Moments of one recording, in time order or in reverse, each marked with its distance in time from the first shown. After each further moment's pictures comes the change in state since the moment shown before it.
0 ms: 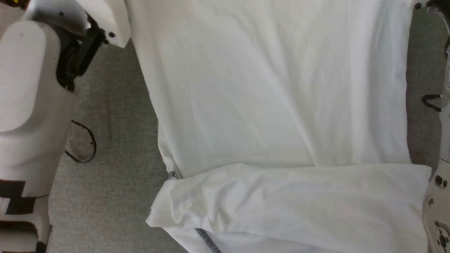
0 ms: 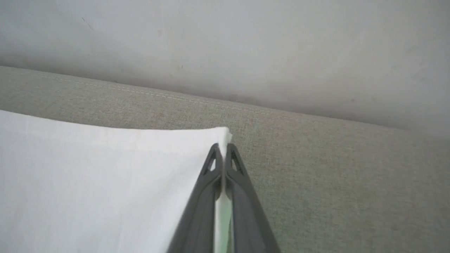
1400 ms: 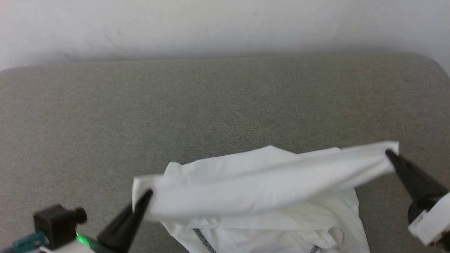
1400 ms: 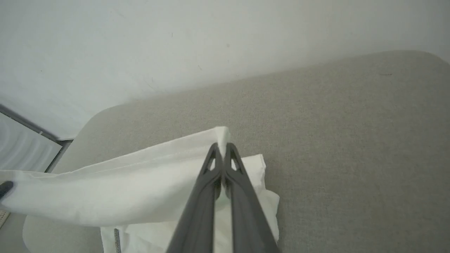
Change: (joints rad) left arm 1.241 0.189 0.170 -0.825 -0.359 0.089 -0.172; right arm 1.106 -0.037 -0.136 -0.761 0.567 0.000 -0.058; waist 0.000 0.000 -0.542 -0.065
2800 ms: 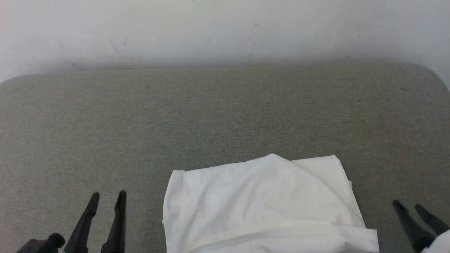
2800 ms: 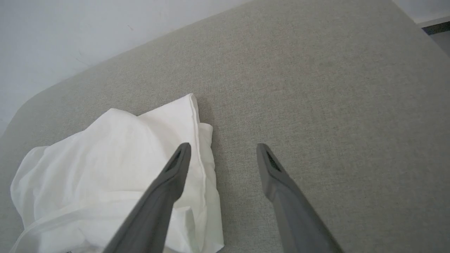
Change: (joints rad) left arm 0.123 -0.146 0.023 0.135 0.093 0.114 -0.275; right arm 0.241 0.002 -0.079 0.123 -0.072 0.000 -0.091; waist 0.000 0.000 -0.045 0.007
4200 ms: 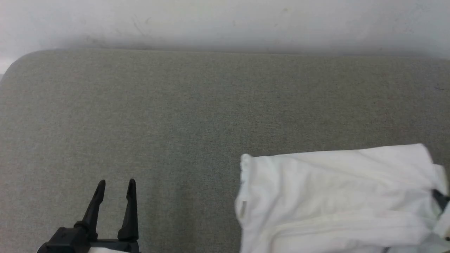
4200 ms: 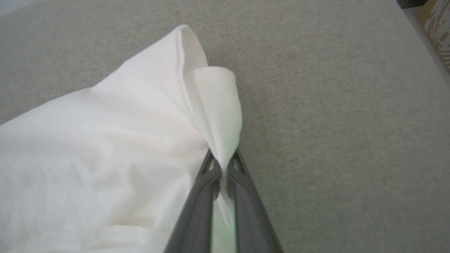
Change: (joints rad) left arm -0.124 -0.113 -0.023 0.184 0.306 0.069 -0.076; right arm -0.300 -0.016 -0.081 0.436 -0.239 0.001 0.024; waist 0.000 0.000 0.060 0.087
